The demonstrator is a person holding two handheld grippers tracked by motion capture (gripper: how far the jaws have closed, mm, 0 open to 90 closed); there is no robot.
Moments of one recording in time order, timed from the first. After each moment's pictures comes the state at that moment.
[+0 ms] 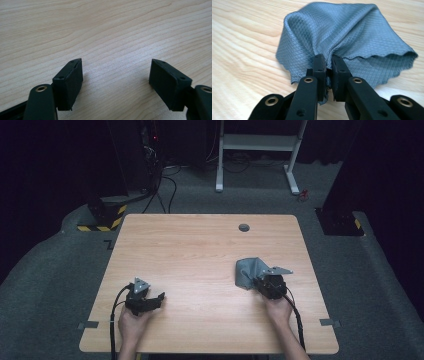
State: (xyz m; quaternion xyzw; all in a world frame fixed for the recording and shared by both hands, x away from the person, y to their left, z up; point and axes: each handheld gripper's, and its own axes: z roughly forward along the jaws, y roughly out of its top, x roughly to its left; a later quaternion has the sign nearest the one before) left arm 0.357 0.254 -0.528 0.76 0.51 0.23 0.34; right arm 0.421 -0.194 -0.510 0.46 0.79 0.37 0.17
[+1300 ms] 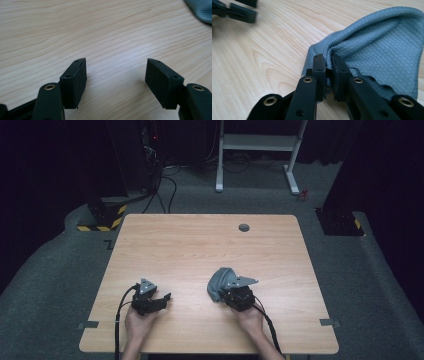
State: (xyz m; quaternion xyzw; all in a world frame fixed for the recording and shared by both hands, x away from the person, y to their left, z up) left arm 0.356 0.230 -0.526 0.76 0.49 0.21 0.36; right arm 0.383 -0.097 -0.506 0.35 0.84 0.41 0.11
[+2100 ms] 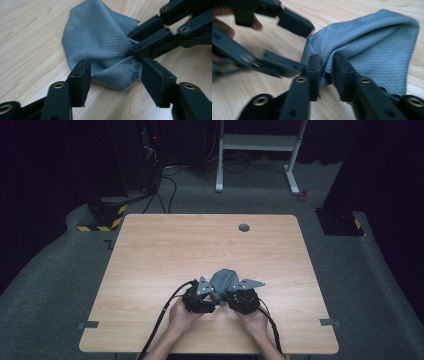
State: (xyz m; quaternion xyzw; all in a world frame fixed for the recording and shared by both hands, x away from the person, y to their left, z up) left arm 0.373 0.077 -0.504 0.86 0.30 0.17 0.37; right arm 0.376 -0.116 -0.508 0.36 0.83 0.42 0.10
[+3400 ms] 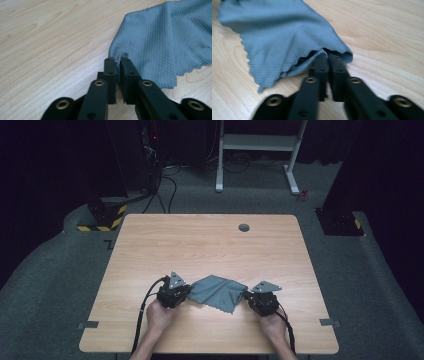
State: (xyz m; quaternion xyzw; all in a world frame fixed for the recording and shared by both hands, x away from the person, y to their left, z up) left arm 0.372 0.157 -0.498 0.82 0.40 0.19 0.36; right arm 0.368 -0.165 -0.505 0.38 0.83 0.37 0.18
